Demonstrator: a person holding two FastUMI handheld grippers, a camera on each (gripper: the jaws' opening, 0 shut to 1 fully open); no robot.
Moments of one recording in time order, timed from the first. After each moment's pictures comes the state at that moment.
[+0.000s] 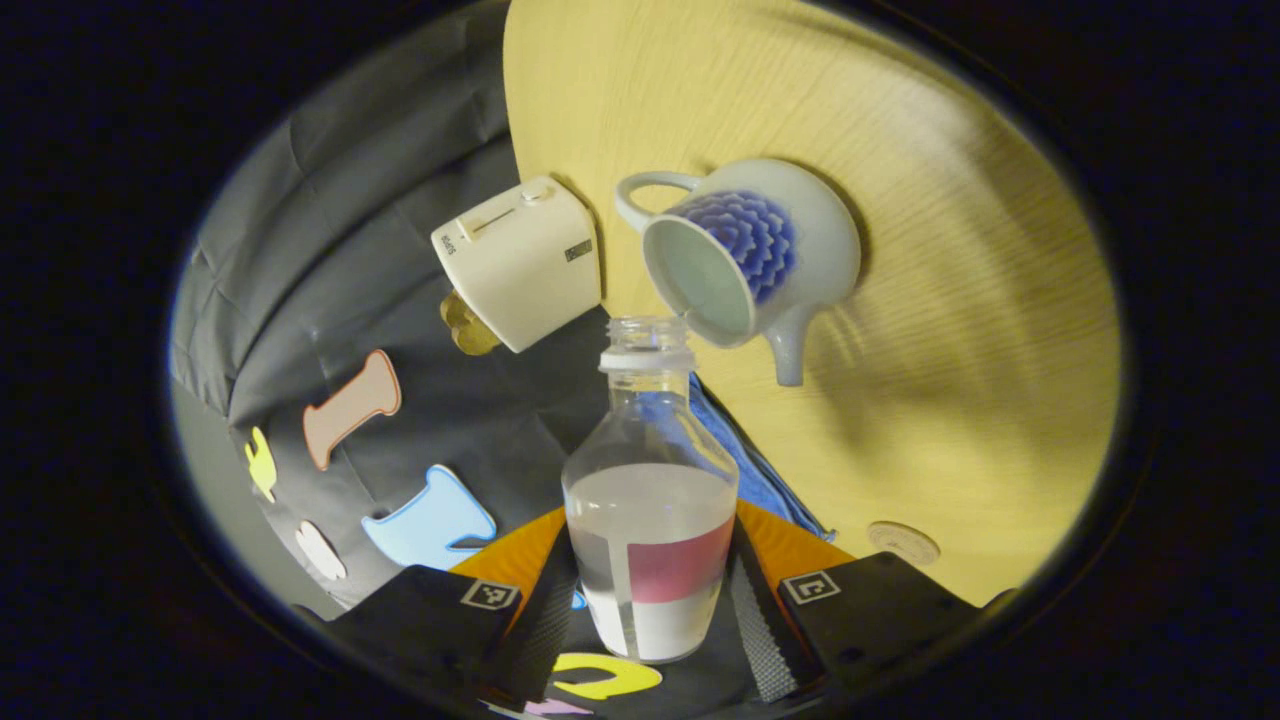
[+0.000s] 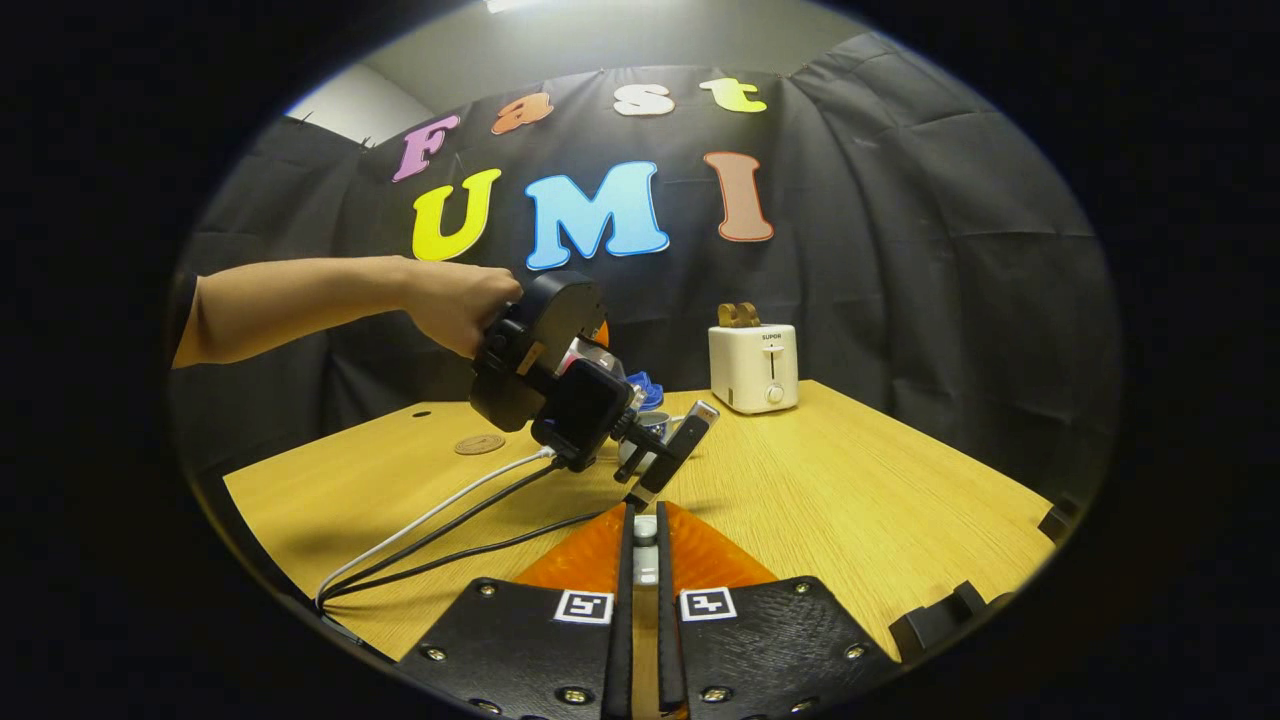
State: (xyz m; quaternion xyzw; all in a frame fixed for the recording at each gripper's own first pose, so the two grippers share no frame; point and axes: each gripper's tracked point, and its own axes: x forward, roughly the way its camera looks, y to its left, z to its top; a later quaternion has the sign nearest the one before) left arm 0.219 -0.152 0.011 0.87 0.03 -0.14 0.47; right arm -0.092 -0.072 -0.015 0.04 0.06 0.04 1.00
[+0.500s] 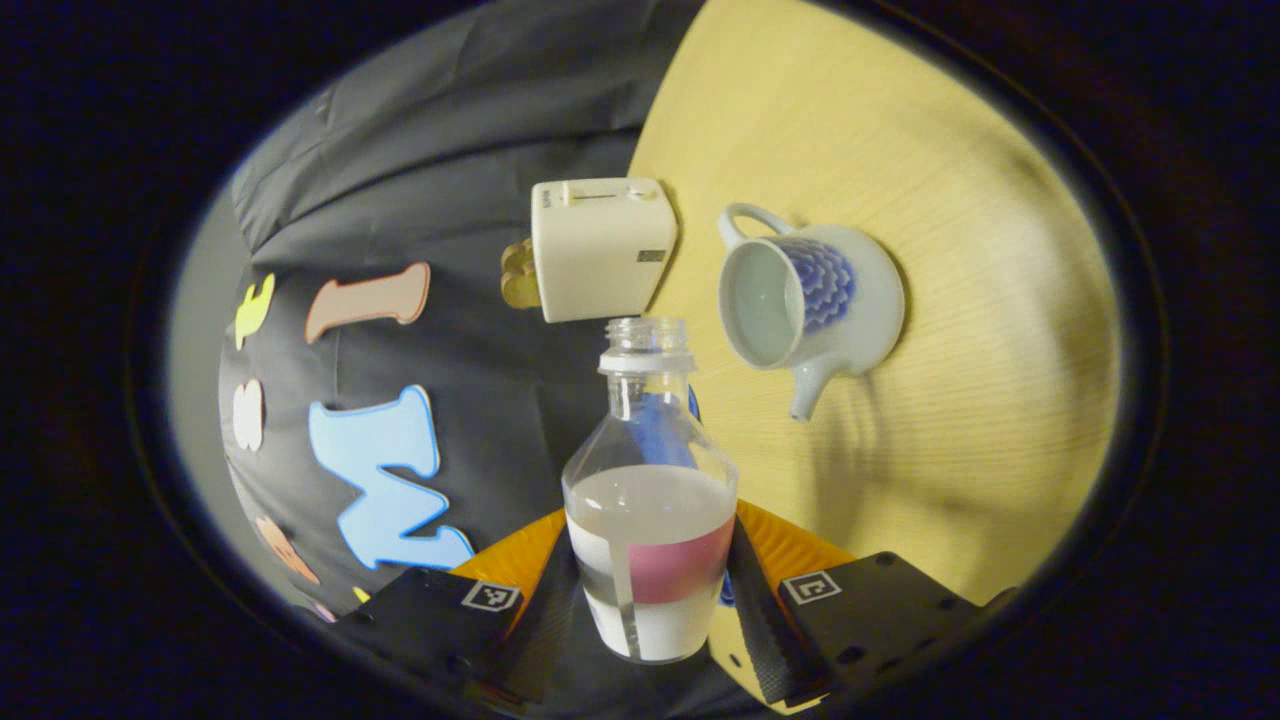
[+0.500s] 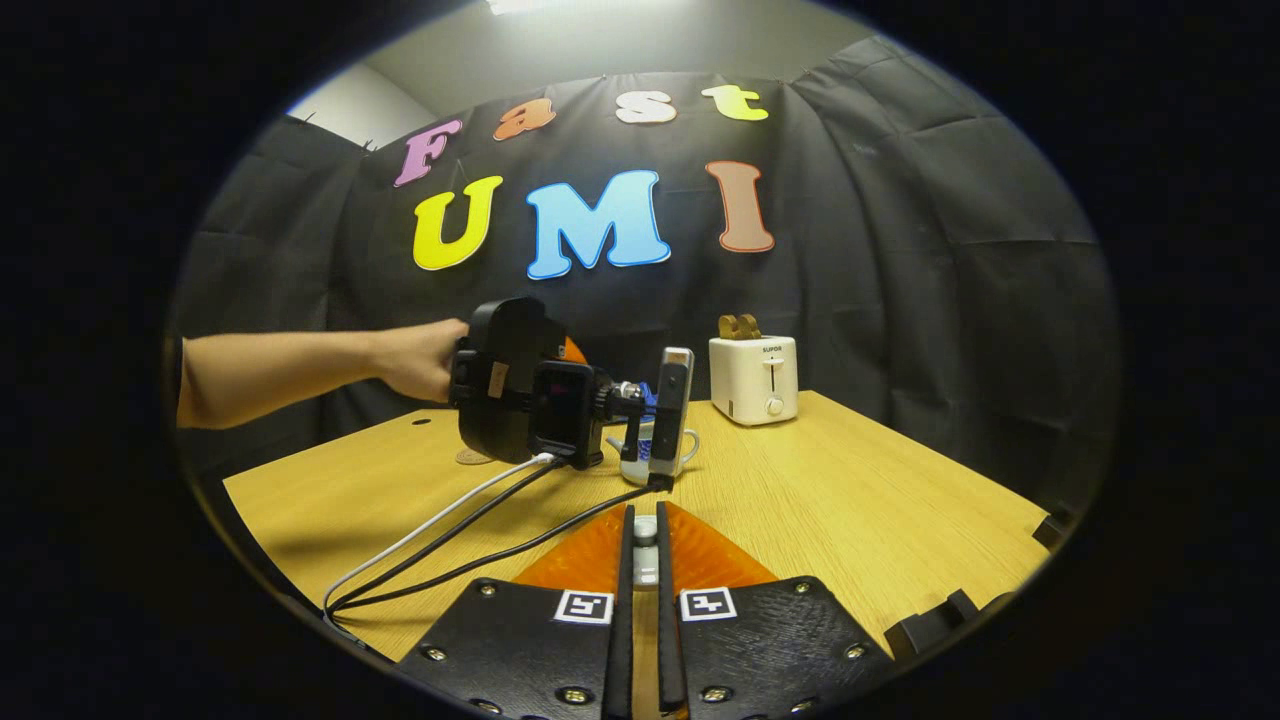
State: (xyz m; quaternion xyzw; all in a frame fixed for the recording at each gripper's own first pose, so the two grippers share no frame) left arm 0.209 -0.131 0.000 0.70 0.03 -0.18 0.69; right arm -0.090 -0.067 0.002 0.03 0.04 0.04 1.00
